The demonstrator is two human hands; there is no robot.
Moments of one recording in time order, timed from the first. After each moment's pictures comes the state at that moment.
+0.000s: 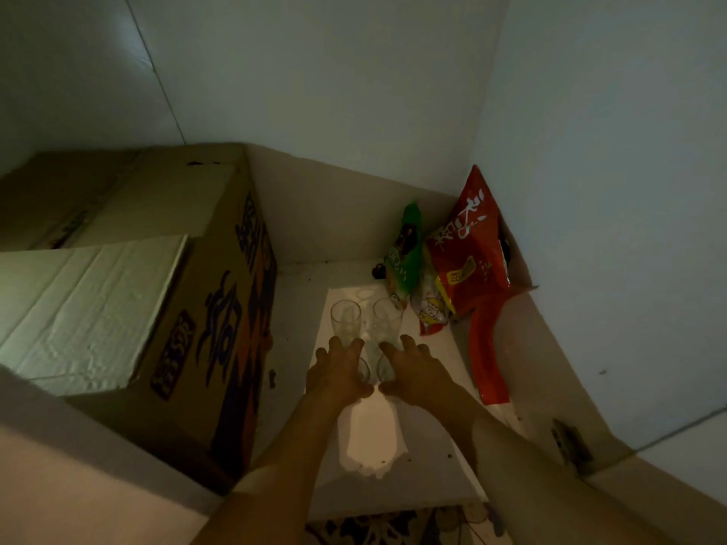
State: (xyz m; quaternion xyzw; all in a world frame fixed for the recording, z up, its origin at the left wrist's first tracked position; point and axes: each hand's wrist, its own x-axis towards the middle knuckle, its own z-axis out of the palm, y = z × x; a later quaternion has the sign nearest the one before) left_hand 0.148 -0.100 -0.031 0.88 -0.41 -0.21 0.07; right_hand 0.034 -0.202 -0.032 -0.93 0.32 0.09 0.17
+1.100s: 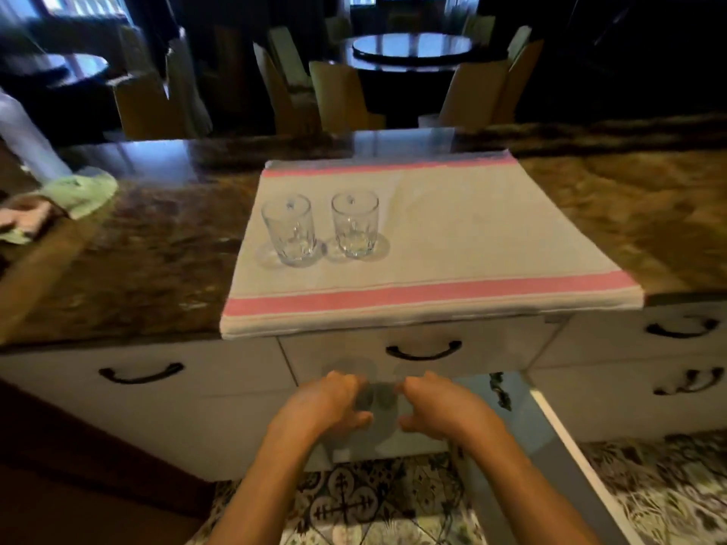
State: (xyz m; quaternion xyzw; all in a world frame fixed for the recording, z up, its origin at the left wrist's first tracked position) left_hand 0.002 0.110 0.680 0.81 -0.50 -0.31 -0.04; right_hand -0.137 -0.004 0.674 -0.92 0.26 0.23 0.19
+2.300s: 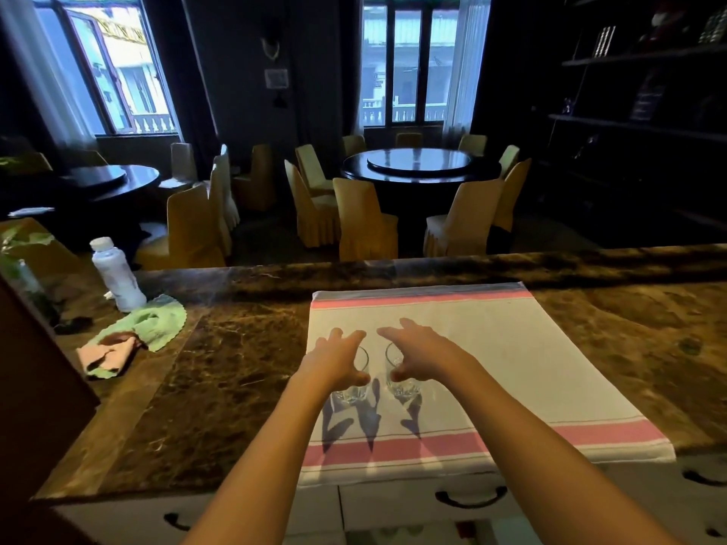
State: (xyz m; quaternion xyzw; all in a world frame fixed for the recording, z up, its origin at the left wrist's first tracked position) left_hand 0.170 0.039 0.846 0.87 -0.48 -0.09 0.08; right_hand 0.041 -0.074 0.867 -0.95 0.28 0.02 0.12
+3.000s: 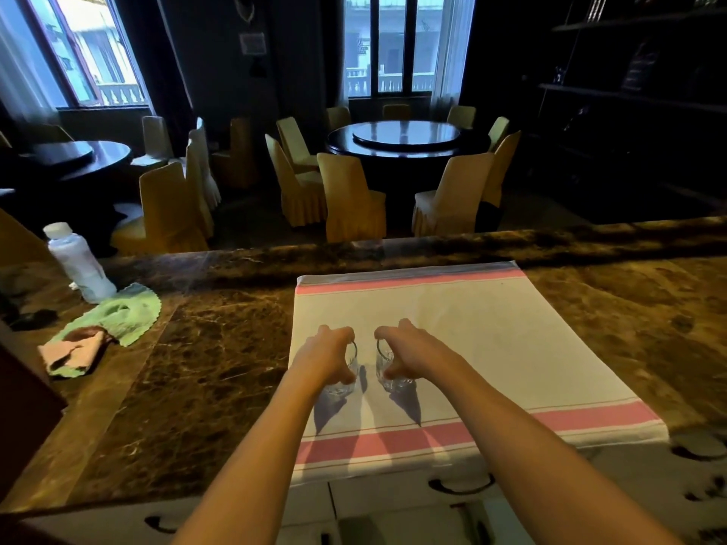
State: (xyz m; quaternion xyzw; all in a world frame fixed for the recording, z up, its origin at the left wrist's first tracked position) left_hand 0.181 0.016 0.818 0.86 -0.48 -0.11 0.11; right_hand 0.055 -0.096 0.827 -0.94 0.31 0.05 0.13
